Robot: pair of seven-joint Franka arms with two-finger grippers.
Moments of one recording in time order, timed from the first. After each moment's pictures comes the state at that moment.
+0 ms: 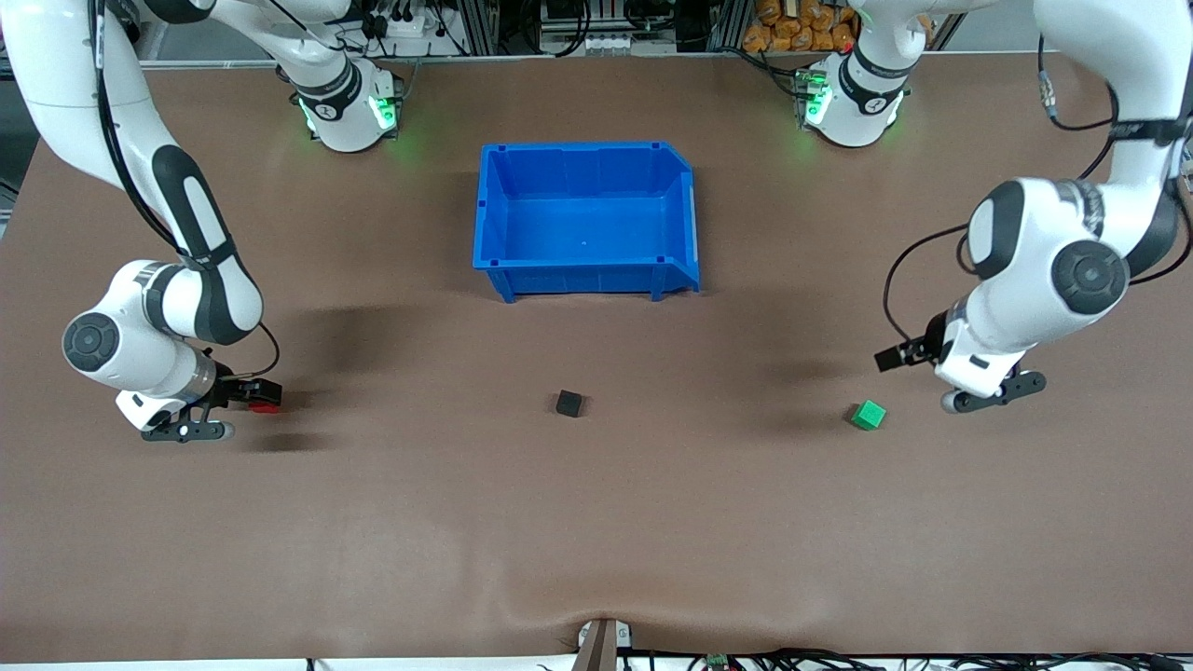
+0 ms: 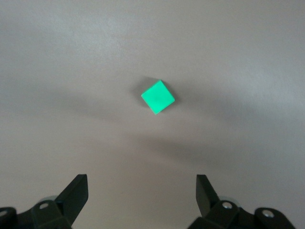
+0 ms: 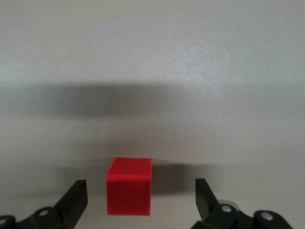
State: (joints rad) left arm 0.01 0.31 -0.13 -1.92 0.05 2.17 -0.48; right arm -0.03 0.57 -0.12 -1.93 0.06 2.46 -0.21
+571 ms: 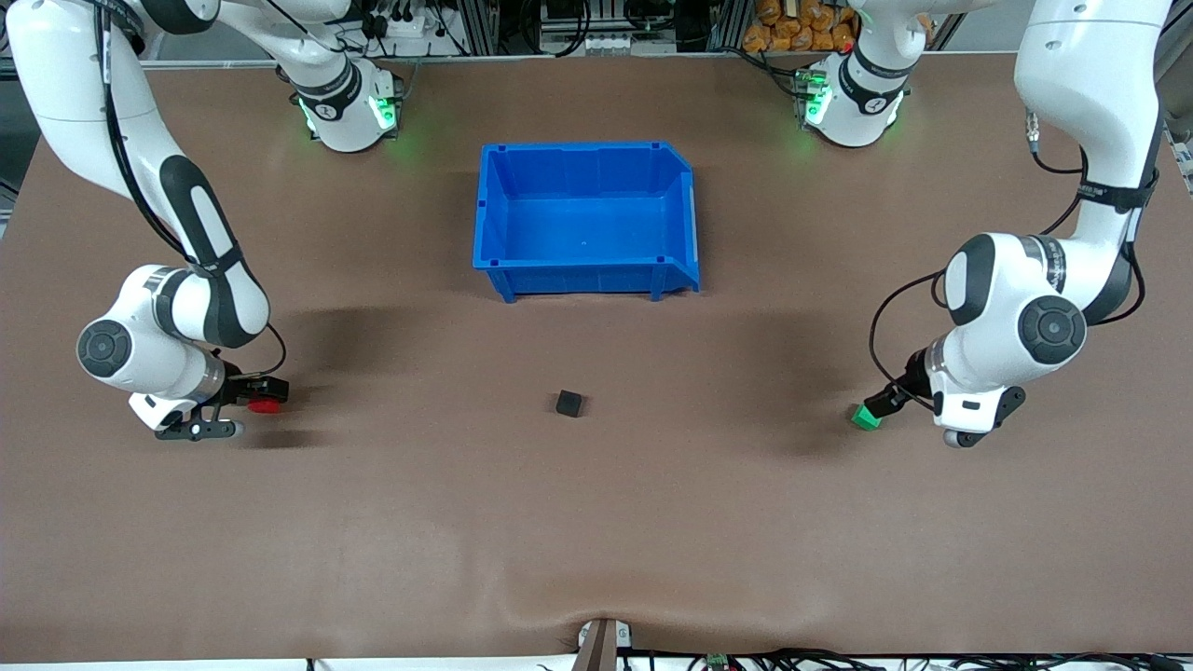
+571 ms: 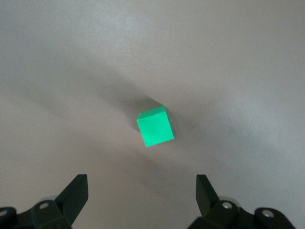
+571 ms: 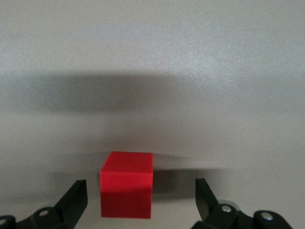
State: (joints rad) left arm 0.01 0.46 -0.13 -1.83 0.05 2.23 -0.81; right arm -0.03 0.59 -0.11 -1.93 0.06 2.45 -0.21
